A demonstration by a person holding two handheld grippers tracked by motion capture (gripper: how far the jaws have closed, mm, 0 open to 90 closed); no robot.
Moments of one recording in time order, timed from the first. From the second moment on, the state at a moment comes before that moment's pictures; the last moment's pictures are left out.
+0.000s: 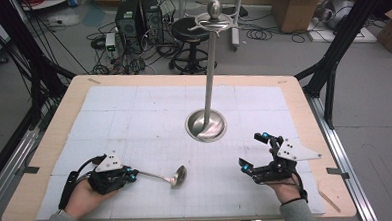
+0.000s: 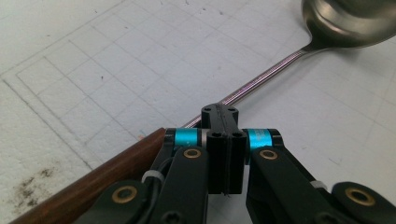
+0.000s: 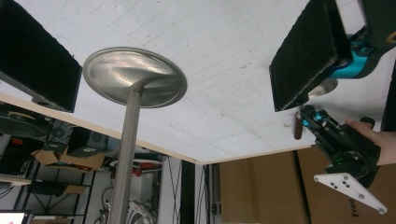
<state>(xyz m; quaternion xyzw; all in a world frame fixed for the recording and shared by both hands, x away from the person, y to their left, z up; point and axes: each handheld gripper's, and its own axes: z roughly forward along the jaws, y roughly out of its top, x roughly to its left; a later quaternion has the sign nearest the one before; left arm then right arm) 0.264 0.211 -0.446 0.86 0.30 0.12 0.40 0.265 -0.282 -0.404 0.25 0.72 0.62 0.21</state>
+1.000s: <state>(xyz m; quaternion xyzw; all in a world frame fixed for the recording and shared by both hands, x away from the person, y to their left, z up) 0.295 0.197 -0.446 0.85 0.34 0.12 0.40 0.264 -0.282 -0.405 0.25 0.72 0.62 0.21</state>
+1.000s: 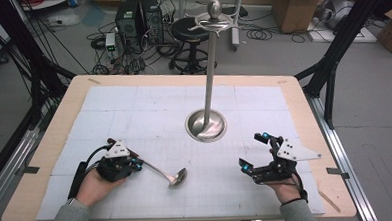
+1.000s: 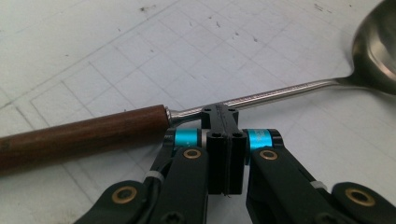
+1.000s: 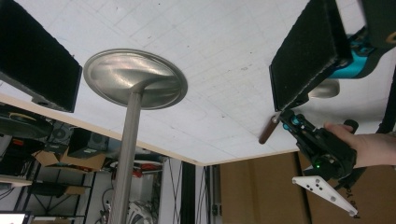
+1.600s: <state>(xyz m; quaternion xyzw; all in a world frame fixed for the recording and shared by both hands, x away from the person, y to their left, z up) 0.316 0.180 -0.445 0.84 0.34 0.12 0.39 0.265 -0.282 -0.405 0.24 0.72 0.62 0.21</state>
